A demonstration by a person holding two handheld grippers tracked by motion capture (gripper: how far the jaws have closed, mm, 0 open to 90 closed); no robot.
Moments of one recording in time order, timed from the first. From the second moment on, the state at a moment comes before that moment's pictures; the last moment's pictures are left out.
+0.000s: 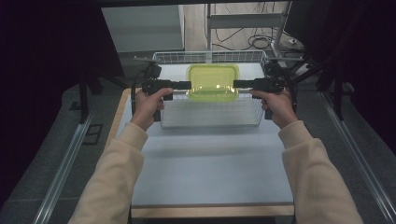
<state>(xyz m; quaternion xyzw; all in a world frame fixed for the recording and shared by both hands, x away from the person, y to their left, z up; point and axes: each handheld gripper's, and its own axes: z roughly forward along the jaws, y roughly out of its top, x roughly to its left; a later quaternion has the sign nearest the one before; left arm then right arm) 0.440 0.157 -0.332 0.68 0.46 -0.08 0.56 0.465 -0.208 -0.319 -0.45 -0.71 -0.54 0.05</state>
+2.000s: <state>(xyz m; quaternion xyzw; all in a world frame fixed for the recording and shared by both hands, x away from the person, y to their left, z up) 0.503 0.155 -0.335 0.63 0.53 -0.06 0.56 0.517 -0.185 -0.312 -0.49 -0.71 -0.51 -0.01</state>
